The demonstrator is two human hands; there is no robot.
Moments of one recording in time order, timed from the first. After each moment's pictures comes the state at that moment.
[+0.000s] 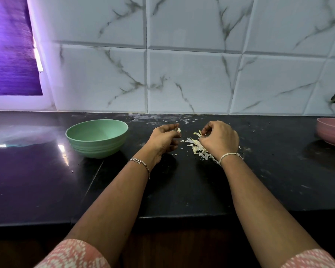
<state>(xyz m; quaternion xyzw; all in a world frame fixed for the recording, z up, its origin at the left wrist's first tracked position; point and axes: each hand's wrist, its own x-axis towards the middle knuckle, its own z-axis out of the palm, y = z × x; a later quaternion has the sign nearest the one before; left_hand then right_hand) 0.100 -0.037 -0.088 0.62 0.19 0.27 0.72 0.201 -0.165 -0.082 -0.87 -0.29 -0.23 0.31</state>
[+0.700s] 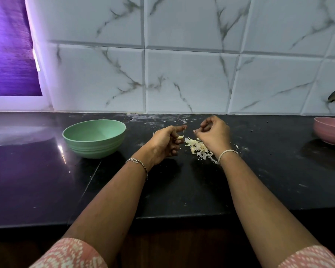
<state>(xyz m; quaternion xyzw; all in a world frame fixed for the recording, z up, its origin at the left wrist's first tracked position) 0.100 -0.040 -0.086 0.62 0.13 0.13 0.76 0.206 -0.156 -0.081 -0.80 -0.27 -0.14 0.52</state>
